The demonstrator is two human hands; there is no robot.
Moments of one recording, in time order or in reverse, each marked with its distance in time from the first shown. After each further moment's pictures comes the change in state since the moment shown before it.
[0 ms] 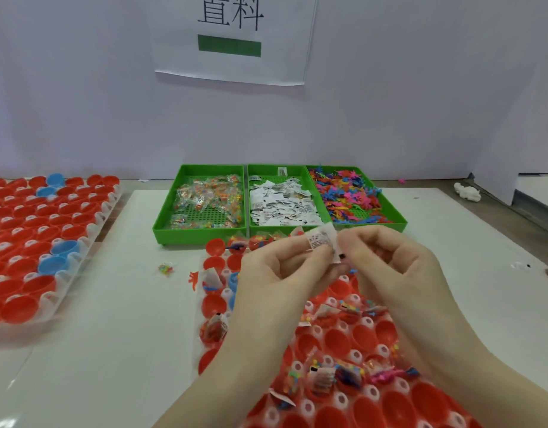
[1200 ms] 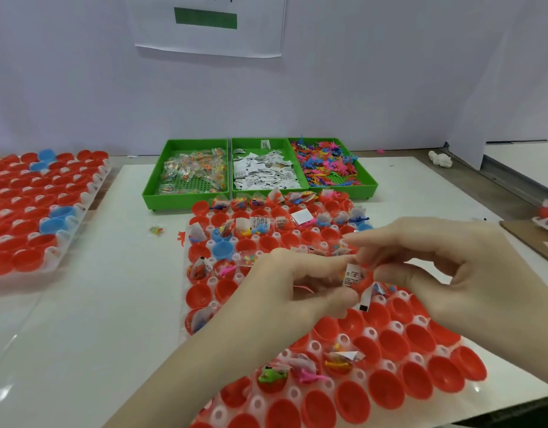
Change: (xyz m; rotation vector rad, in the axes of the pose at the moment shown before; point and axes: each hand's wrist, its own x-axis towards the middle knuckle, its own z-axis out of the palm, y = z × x) left_hand -0.058 -0.005 0.005 0.629 -0.475 0.074; right_hand -0.066 -0.033 -0.064 -0.790 -0.301 -0.482
